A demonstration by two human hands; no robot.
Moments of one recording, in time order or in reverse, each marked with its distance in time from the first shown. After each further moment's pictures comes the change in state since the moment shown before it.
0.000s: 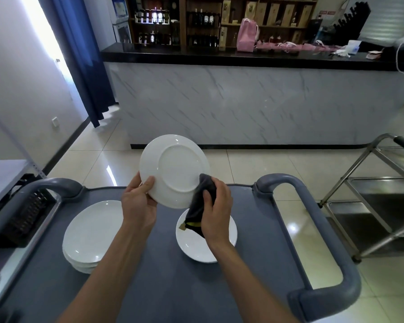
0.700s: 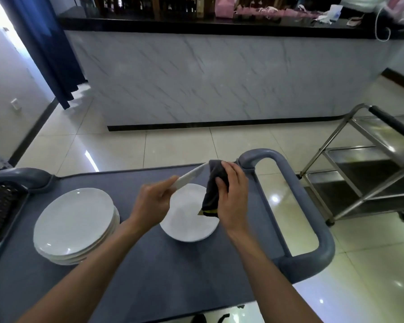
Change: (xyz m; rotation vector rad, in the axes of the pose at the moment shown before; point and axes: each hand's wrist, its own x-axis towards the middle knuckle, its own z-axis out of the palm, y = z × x) left_hand -0.003 -0.073 -0.016 1.300 -0.575 0.707; right_hand 0.006 0.037 -0.076 -0.253 0.023 -0.070
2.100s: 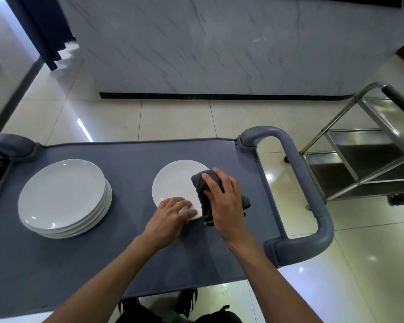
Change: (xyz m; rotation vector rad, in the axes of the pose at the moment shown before) left_hand -0.101 -0.030 0.081 0.309 -0.511 0.113; right_hand -0.056 0.056 0.014 -0.365 -0.154 -0.352
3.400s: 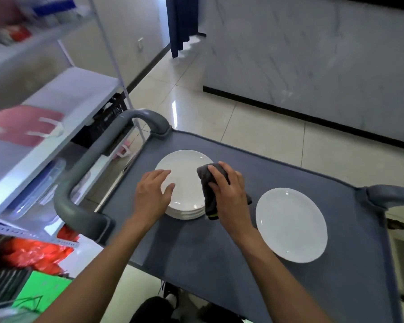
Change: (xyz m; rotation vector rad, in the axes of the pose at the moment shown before) left_hand -0.168 -0.171 -0.138 -0.065 0.542 -0.939; right_hand 0.081 -0.222 0.125 0.358 -0.213 -0.230
